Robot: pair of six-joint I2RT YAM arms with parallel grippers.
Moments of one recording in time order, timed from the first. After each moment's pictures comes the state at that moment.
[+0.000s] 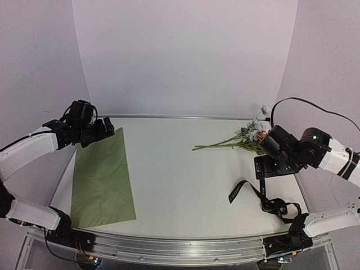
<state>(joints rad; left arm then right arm) -0.43 1.21 0.99 -0.44 -0.25 -0.64 0.85 1.09 1.08 -1.20 0.56 0.69</state>
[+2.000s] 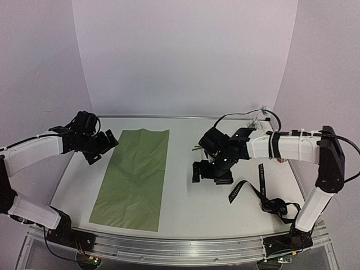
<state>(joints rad) -0.38 1.27 0.89 -0.48 -0.02 -0.89 0.91 1.76 1.30 -0.77 -0.02 0.83</state>
